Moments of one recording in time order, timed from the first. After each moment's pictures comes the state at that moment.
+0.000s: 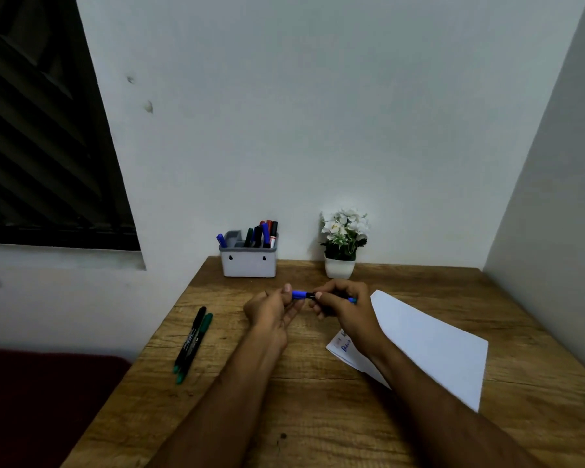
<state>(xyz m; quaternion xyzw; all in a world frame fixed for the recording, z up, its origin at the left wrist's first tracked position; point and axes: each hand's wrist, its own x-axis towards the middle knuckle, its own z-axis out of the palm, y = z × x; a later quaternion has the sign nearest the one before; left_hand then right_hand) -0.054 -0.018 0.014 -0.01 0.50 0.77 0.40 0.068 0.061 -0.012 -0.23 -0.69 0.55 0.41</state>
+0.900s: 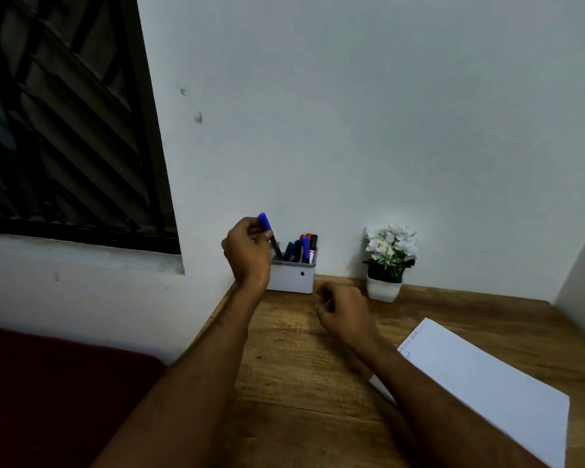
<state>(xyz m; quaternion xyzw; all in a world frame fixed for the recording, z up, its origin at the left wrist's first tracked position) -0.184 -0.007 0.079 0.26 0.66 0.69 -0.13 -0.020 0.075 -0.001 -0.28 -0.89 0.20 0.29</state>
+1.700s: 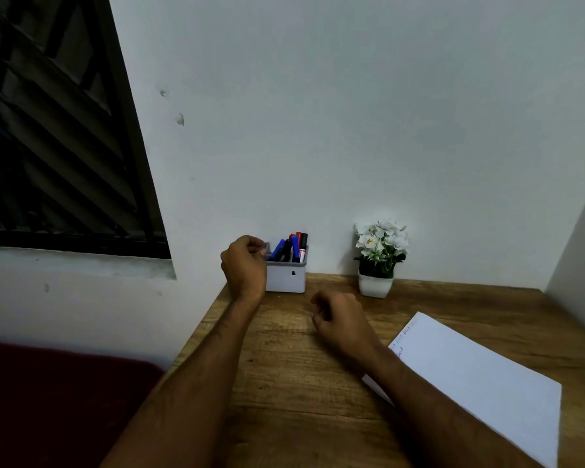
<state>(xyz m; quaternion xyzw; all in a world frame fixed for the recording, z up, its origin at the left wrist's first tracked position) -0.184 0.006 0.051 0.29 0.74 0.59 -0.12 -0.004 0.071 -0.008 -0.27 -0.90 0.22 0.27</state>
